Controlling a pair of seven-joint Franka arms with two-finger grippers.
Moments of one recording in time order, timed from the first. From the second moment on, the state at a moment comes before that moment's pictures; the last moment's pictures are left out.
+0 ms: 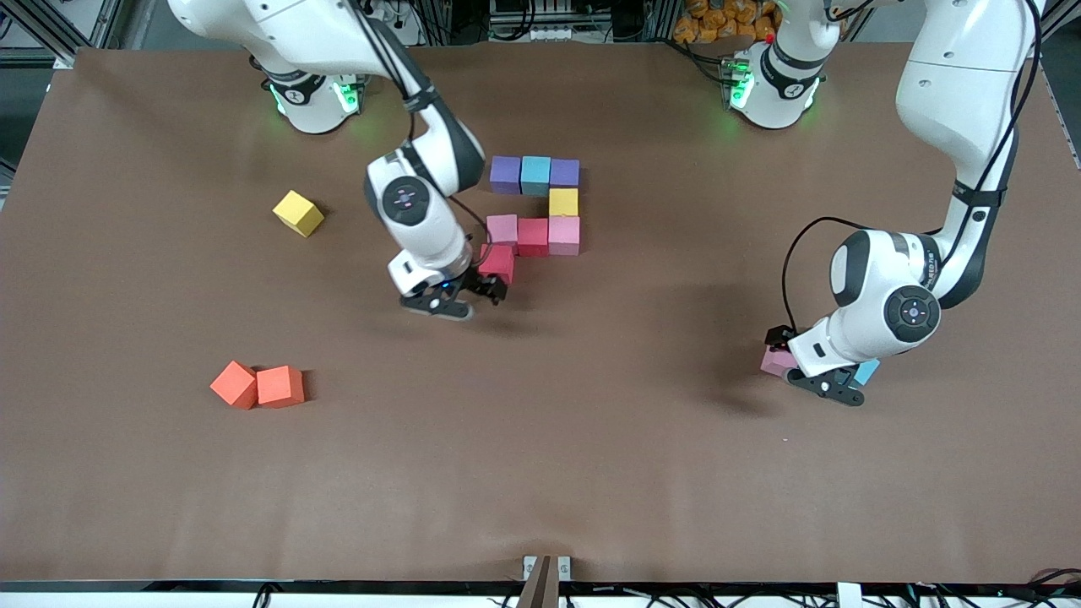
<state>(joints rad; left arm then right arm) -0.03 0.55 -0.08 -1.86 0.06 2.33 0.23 0.70 0.46 -0.12 -1.98 0.23 2.56 0.63</state>
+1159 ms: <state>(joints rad) -0.06 0.56 -0.09 -1.86 0.06 2.33 0.13 0.17 0.45 -0.14 -1.87 0.16 2.47 -0.41</state>
